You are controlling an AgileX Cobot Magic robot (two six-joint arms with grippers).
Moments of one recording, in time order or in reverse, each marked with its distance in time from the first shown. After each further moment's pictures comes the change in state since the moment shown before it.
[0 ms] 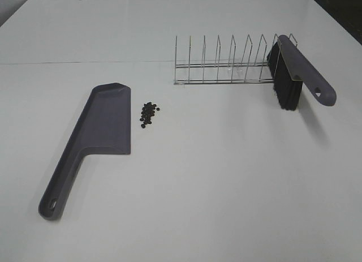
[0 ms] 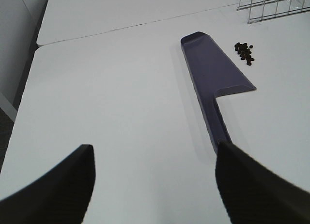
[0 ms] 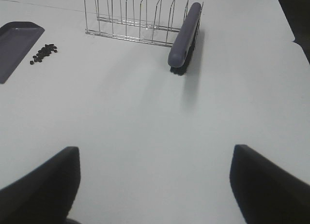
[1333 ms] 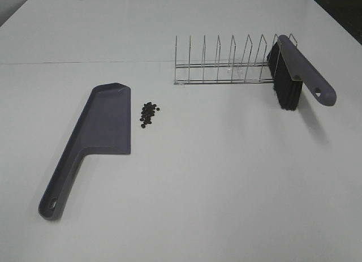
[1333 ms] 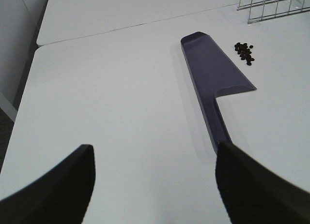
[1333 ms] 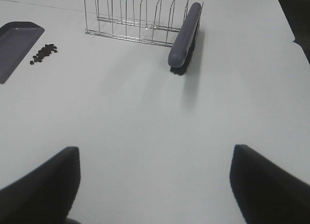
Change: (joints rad) left arm 0.000 0.000 0.000 0.000 0.000 0.000; right arm 0.000 0.000 0.000 0.000 0.000 0.000
